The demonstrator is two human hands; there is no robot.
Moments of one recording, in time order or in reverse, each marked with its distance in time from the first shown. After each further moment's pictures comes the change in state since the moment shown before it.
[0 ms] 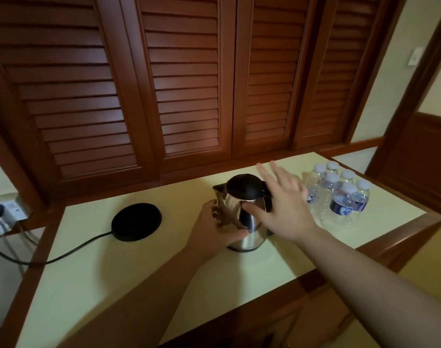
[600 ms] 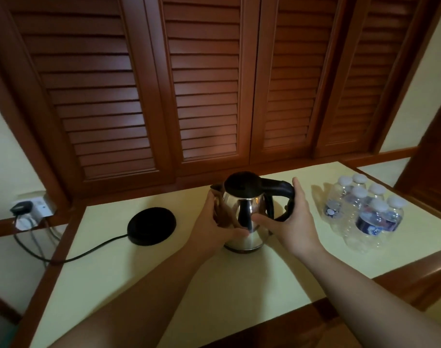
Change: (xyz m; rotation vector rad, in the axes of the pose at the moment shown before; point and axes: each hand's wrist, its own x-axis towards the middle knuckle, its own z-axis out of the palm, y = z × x) left_hand 0.015 0.011 -0.033 -0.051 0.102 0.078; right_hand 0.008 -0.003 0.039 0.683 0.078 0.240
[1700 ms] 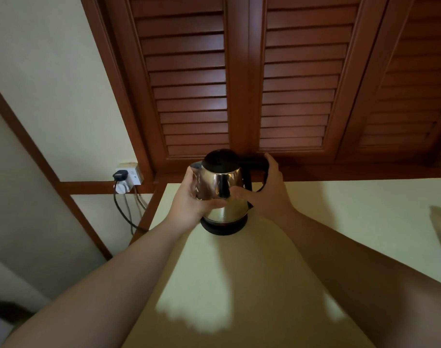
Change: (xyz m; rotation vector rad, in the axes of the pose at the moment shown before) left_hand -0.021 -0.001 -0.195 0.167 0.364 -0.183; right_hand 0.073 -0.066 0.213 0.175 -0.390 -0.143
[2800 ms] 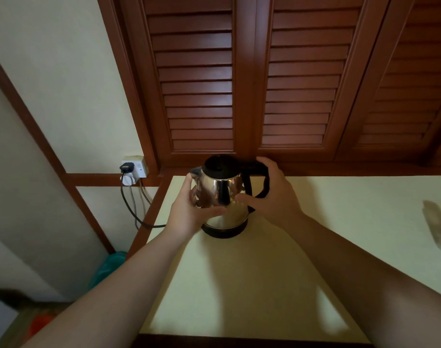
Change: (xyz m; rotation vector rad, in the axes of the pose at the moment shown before) left_hand -0.049 -0.010 -0.008 0.041 0.078 -0.074; right_hand -0.041 -0.012 -0.006 -0.215 -0.028 -0.187
